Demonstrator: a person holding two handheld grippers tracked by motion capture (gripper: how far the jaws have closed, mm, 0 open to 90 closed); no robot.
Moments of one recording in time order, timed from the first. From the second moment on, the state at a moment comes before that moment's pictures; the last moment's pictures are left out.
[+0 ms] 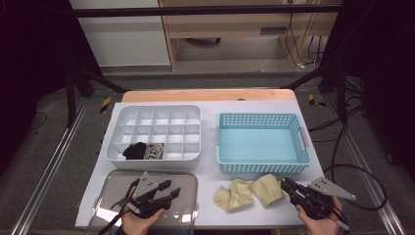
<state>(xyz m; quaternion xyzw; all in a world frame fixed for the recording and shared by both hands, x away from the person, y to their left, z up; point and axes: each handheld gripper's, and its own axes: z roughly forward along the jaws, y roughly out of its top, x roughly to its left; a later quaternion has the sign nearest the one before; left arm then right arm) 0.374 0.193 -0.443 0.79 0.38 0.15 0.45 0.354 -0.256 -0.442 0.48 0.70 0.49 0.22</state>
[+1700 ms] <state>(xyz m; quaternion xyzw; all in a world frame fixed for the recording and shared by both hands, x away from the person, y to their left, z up) 0.398 0.071 -0.477 0.86 0.34 0.08 0.37 0.419 -0.160 -0.485 0.41 0.81 0.39 0.15</state>
